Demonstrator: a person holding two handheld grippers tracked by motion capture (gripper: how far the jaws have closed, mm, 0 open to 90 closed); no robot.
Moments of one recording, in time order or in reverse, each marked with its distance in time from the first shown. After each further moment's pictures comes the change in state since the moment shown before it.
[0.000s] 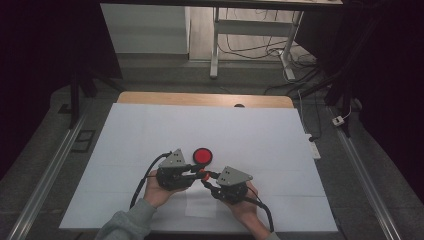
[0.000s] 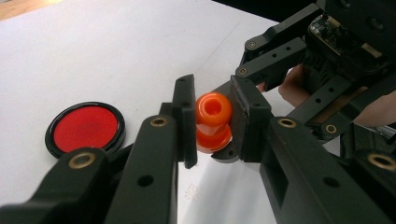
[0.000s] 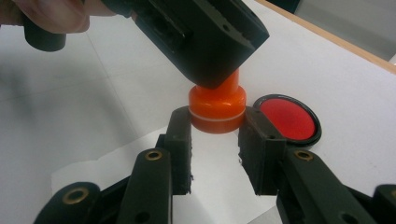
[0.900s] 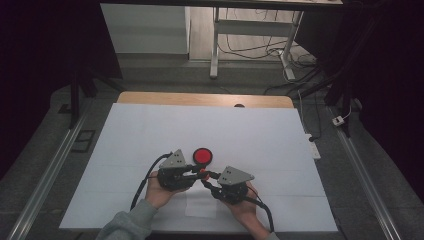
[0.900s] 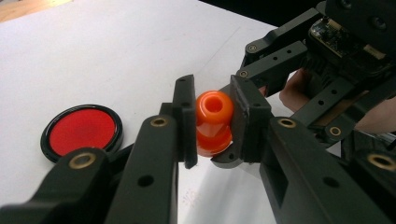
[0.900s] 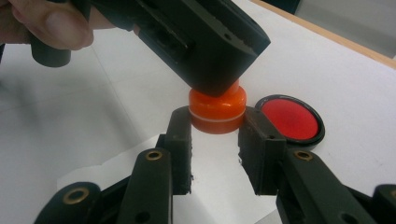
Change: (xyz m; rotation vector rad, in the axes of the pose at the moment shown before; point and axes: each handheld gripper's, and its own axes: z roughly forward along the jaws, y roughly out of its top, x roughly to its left) left arm -0.001 -0.002 0.003 -0.021 0.001 -0.007; right arm 0.000 -0.001 0.000 -0.020 0.008 0.039
